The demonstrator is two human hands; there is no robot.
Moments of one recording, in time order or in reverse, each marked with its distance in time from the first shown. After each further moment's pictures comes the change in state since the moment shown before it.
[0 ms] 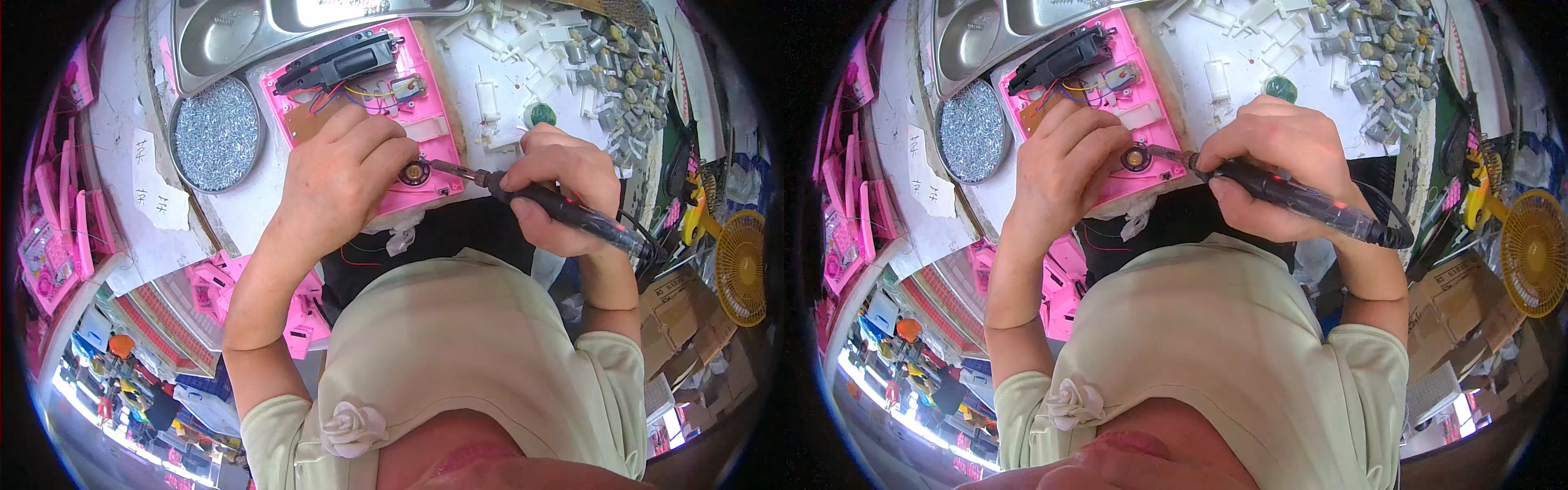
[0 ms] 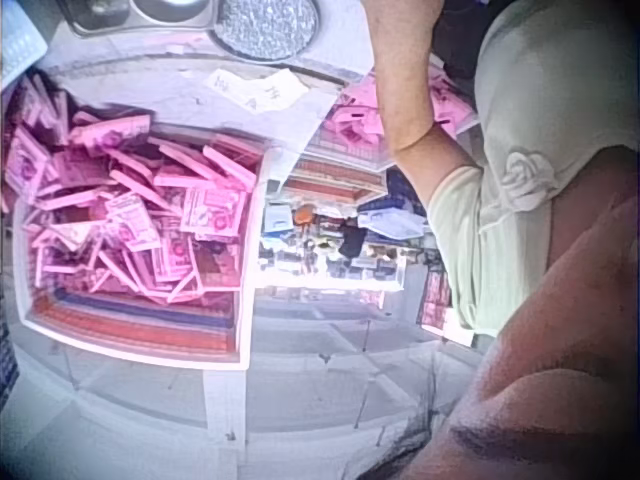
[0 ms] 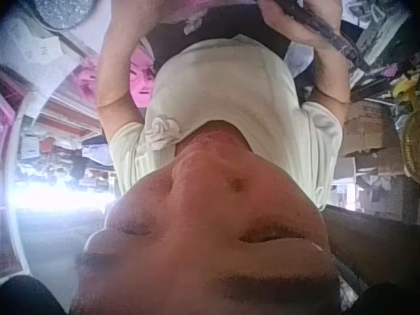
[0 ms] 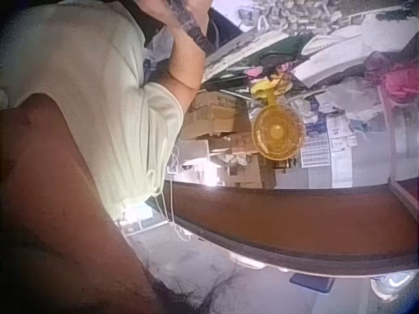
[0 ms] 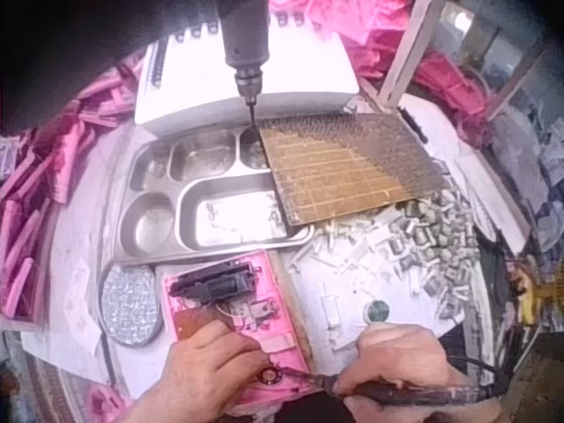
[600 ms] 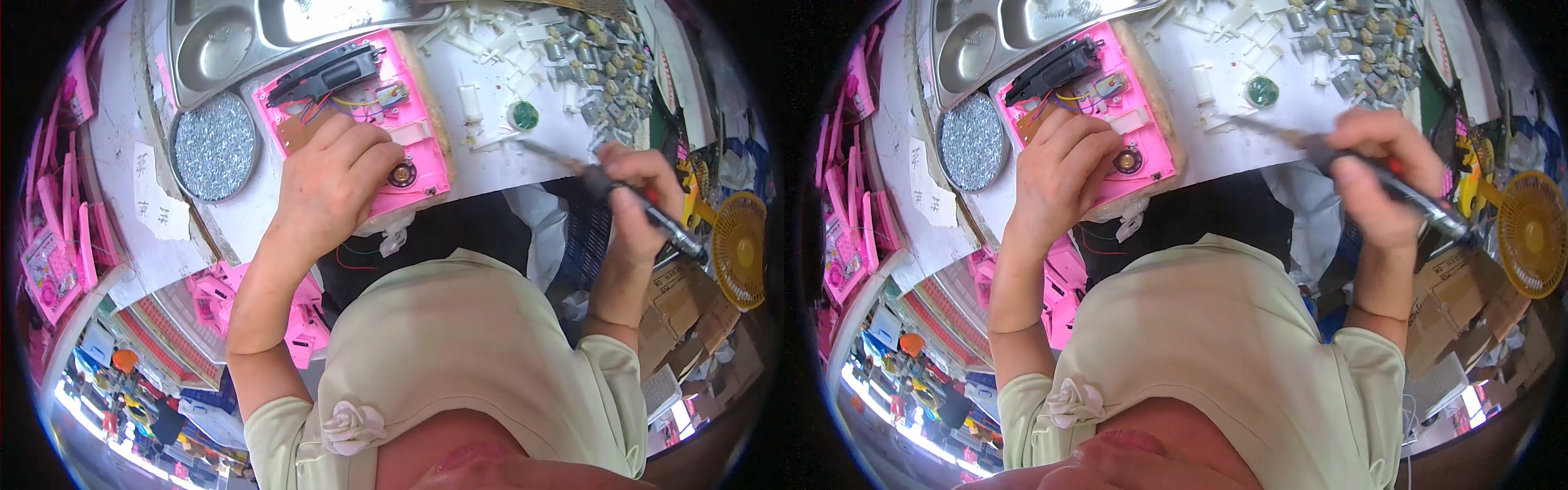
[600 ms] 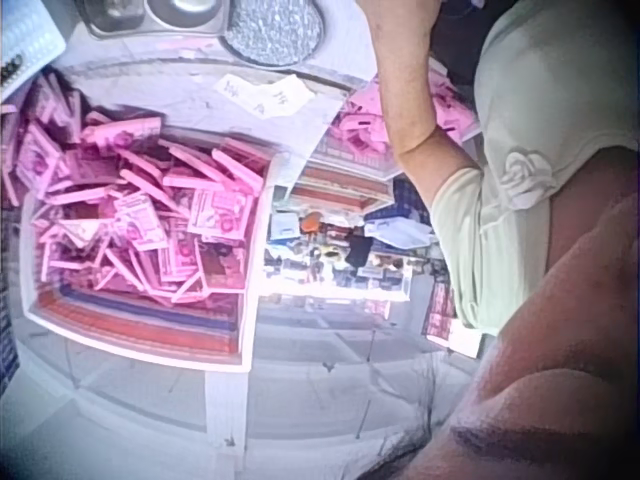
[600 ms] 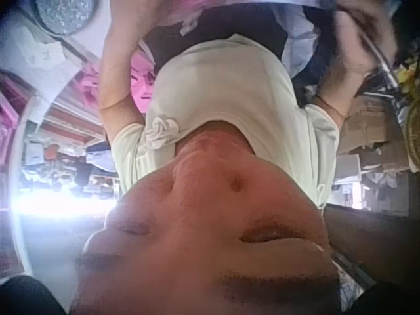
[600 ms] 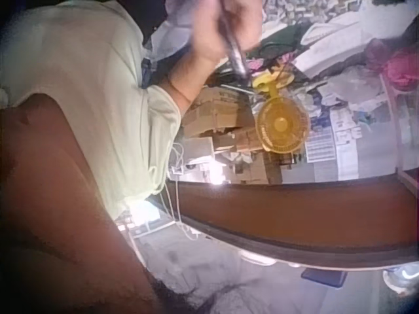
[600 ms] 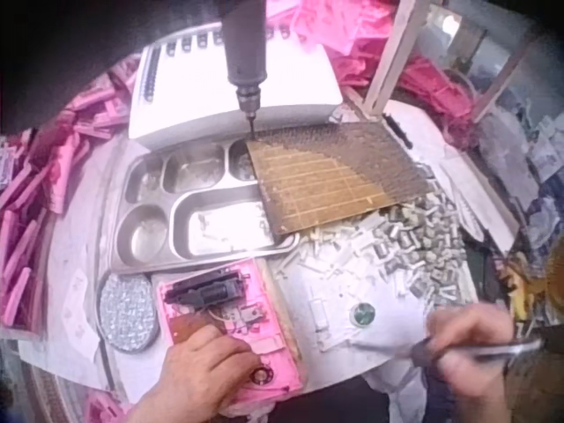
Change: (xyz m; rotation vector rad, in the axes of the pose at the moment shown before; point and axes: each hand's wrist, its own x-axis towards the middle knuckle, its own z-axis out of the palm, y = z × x) left_hand 0.000 -0.003 -0.001 -0.019 0.010 0.032; right_hand -0.065 -0.023 -0.051 0.108 0.381 0.262
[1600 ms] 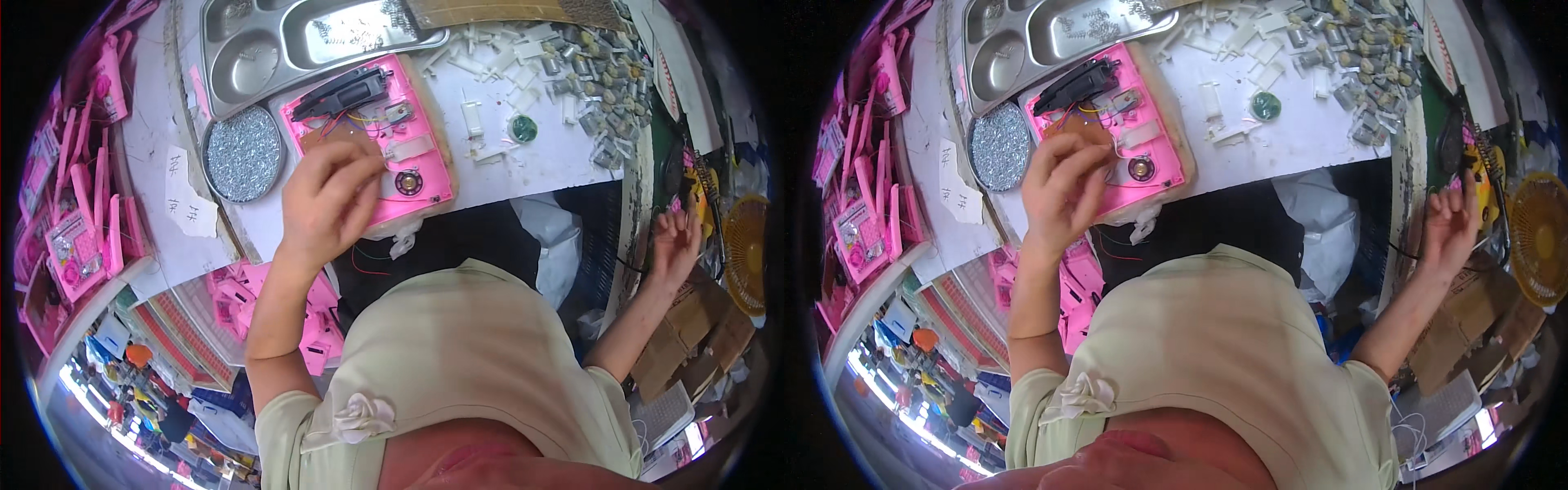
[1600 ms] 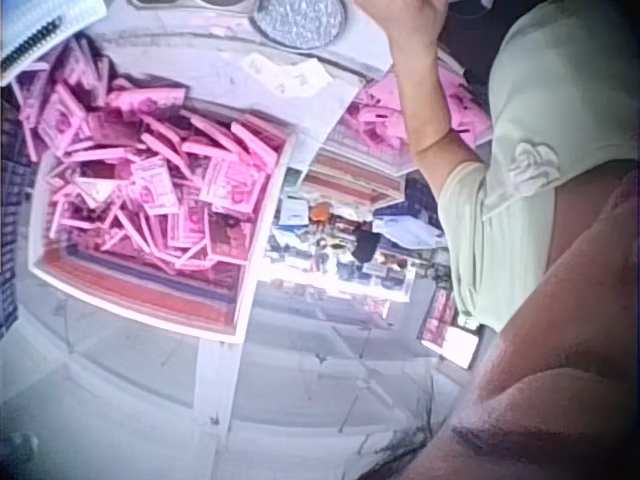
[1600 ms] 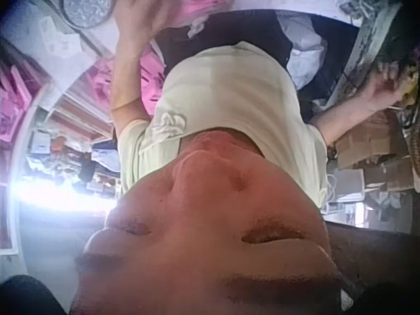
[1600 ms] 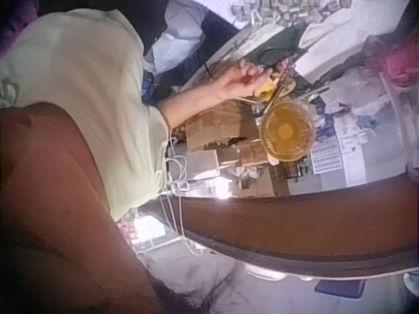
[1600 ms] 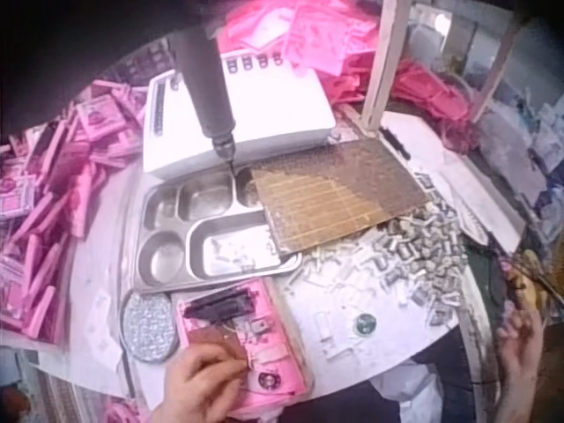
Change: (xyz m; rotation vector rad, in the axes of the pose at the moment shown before) left_hand -0.023 0.009 -0.010 -0.070 0.237 -0.098; right_hand -0.104 0.061 -0.153 0.722 0.595 0.284
